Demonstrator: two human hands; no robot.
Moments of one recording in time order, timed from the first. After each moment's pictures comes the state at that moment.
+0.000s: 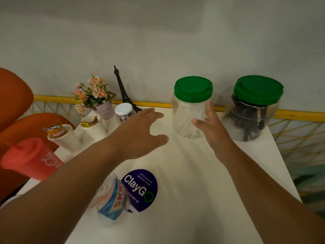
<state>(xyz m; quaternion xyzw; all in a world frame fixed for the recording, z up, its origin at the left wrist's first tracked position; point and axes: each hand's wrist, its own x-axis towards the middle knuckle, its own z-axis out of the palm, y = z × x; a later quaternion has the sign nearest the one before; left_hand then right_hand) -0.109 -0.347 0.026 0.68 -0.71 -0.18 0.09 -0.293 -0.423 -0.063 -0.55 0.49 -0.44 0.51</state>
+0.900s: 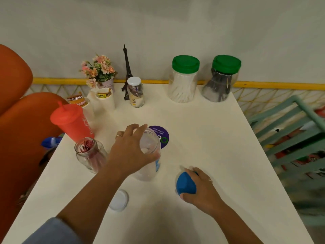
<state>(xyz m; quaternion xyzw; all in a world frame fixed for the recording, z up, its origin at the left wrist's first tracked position) -0.007 -0.163 -0.020 0.66 -0.72 -0.18 0.12 -0.231 -0.096 -0.132 -0.64 0.65 -0.12 0.38</state>
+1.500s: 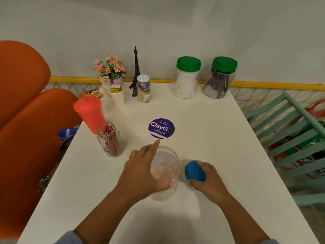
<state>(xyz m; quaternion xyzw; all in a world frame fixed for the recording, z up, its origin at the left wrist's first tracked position) 0.015 -0.048 -0.031 0.58 -0.75 -0.26 0.17 -0.211 -0.044 -0.113 -0.55 0.69 -0.22 0.42</state>
